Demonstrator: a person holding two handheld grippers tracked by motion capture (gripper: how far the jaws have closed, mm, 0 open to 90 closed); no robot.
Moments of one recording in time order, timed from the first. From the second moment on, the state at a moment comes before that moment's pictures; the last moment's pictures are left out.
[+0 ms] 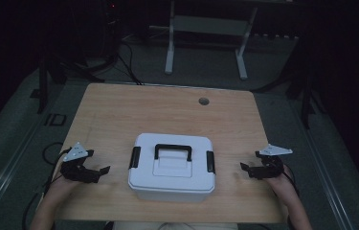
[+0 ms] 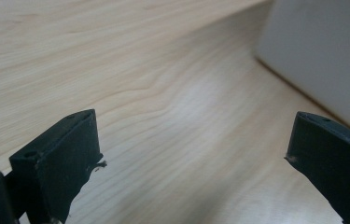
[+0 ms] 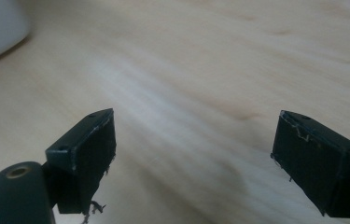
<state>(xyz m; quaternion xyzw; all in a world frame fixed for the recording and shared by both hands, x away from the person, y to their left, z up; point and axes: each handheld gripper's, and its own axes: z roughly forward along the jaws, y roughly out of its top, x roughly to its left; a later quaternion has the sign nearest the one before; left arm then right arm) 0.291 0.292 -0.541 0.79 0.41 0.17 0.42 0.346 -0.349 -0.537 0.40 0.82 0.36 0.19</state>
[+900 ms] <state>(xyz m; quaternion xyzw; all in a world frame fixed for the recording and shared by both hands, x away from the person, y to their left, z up) 0.279 0.312 -0.549 0.66 0.54 0.34 0.41 0.335 -0.362 -0.545 0.50 0.67 0.42 0.36</state>
